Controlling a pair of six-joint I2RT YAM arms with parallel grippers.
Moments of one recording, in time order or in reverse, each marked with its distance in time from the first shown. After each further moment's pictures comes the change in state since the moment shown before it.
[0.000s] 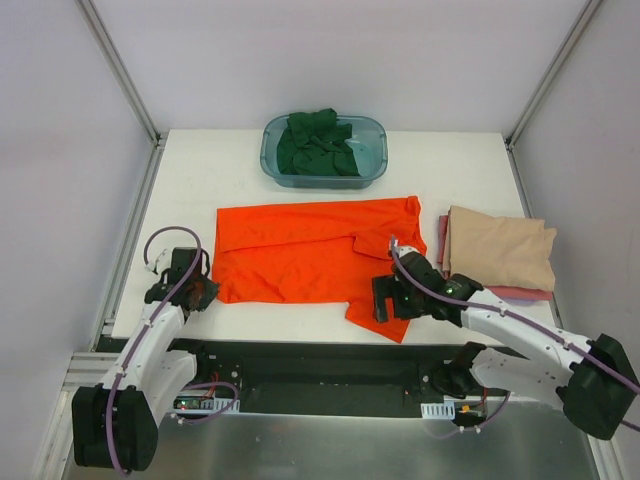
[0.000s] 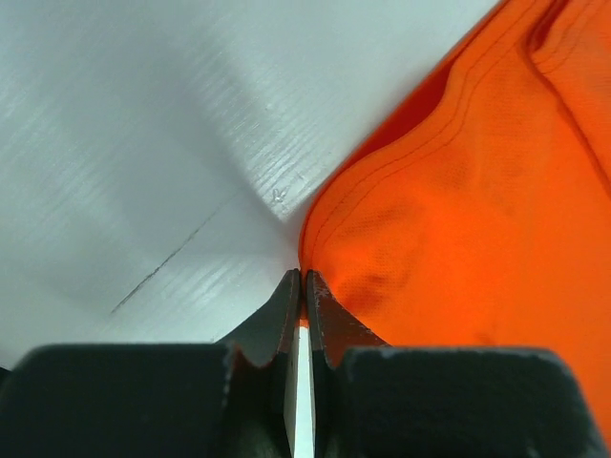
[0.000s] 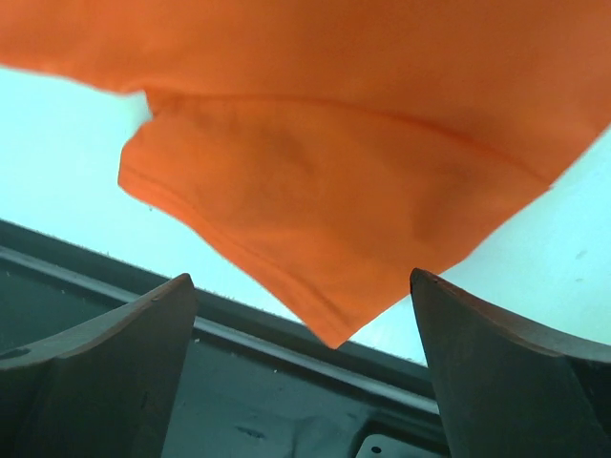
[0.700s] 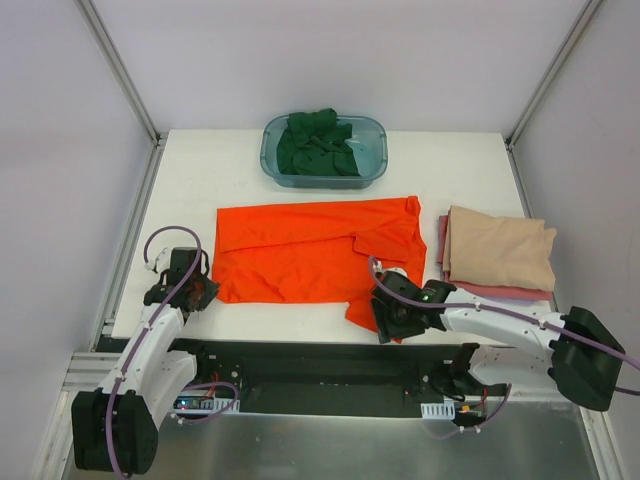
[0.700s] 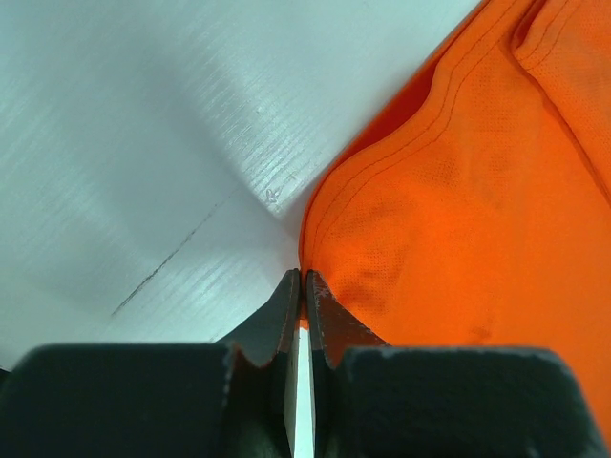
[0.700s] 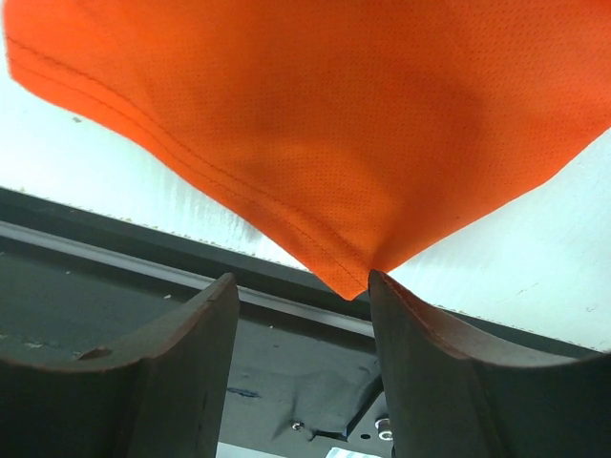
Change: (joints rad) left arm 0.000 -0.038 0.000 -0.001 0.002 0.026; right arm 0.235 0.142 0.000 -0.098 0.022 0.146
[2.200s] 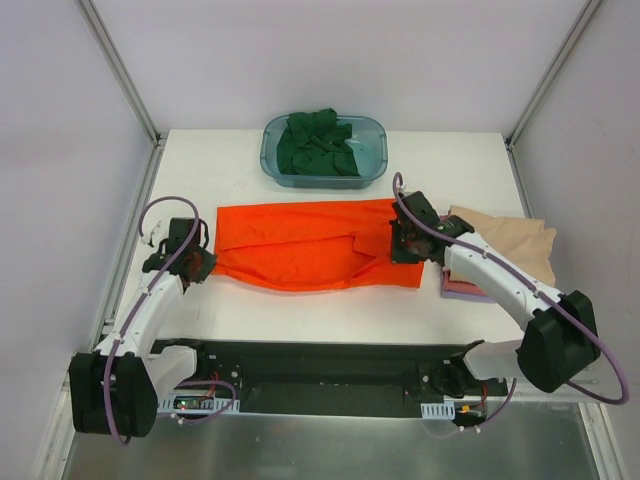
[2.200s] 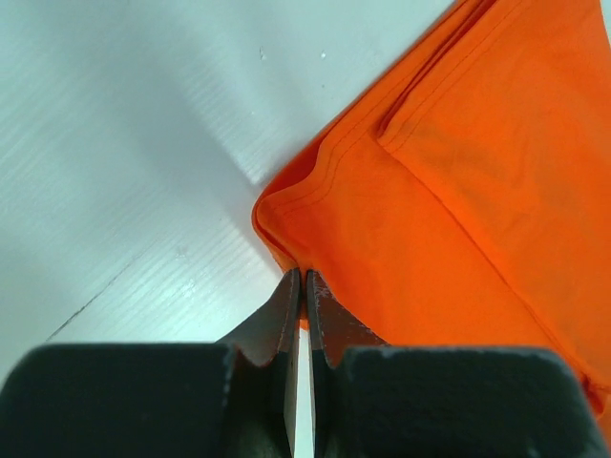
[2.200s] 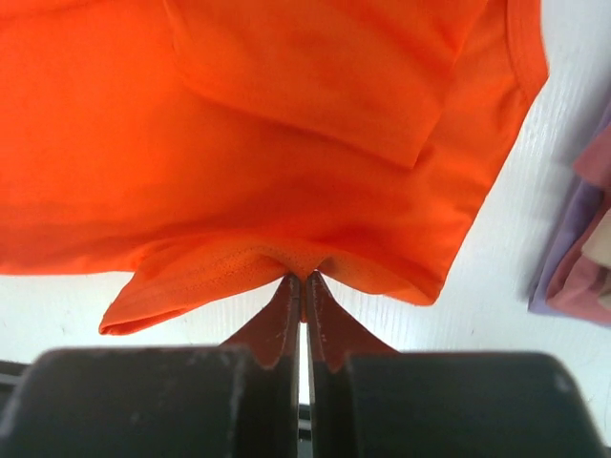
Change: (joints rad) left arm 0.000 0.197 0.219 0.013 -0.039 -0.045; right arm -0.424 0.190 0.403 0.008 0.039 -0.190
